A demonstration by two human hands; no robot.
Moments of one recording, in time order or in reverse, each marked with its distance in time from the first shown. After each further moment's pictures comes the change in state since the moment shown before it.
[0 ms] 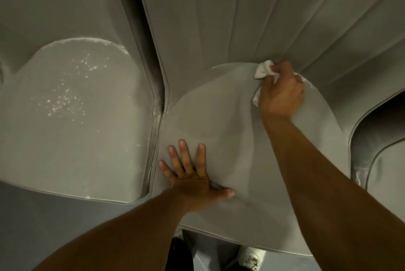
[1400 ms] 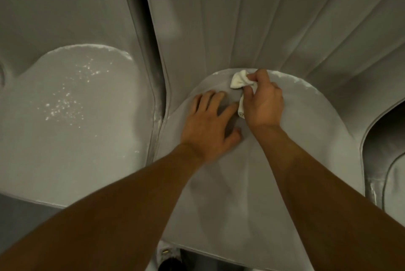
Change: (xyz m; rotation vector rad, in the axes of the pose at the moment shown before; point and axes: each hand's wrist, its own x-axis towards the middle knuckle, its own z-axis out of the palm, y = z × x) left_hand 0.065 0.026 -0.085 0.254 0.839 0.491; right_hand -0.021 -0.009 0.022 0.144 -0.166 -0.173
